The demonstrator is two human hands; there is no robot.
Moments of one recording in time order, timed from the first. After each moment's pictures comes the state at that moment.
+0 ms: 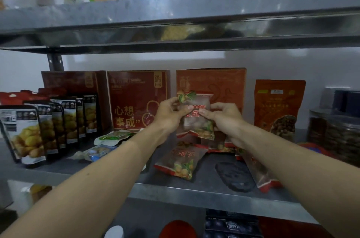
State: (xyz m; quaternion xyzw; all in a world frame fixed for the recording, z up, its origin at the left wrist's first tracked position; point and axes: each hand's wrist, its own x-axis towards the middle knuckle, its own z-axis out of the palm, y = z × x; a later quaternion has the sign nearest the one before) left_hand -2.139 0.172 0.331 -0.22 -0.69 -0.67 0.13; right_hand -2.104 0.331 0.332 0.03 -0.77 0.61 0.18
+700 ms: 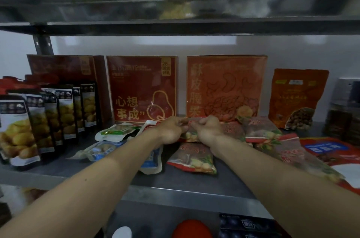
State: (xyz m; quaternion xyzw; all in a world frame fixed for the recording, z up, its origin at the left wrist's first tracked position) left_hand -2.187 0.126 0.291 -0.23 -0.87 -0.43 -0.06; right_hand -2.170 0.255 0.273 -0.12 -0.81 0.54 0.17
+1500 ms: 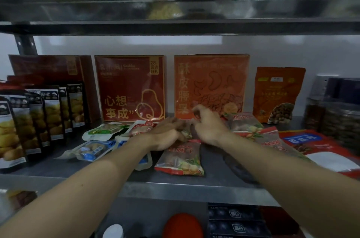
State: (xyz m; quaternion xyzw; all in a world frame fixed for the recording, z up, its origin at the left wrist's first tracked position) left_hand -2.163 0.135 0.290 -0.28 -0.93 -0.24 -0.04; right_hand -2.125 0.283 0.298 0.01 -0.93 0.32 0.19
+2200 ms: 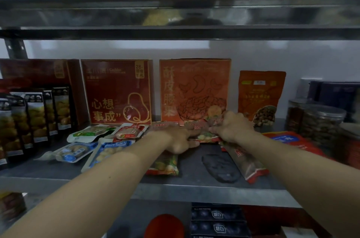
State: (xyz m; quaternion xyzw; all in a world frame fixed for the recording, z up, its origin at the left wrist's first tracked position) left_hand -2.154 0.206 0.293 -0.34 -0.94 -0.01 -0.06; right_hand -2.097 0.374 0.311 -0.18 -0.96 0.14 0.14
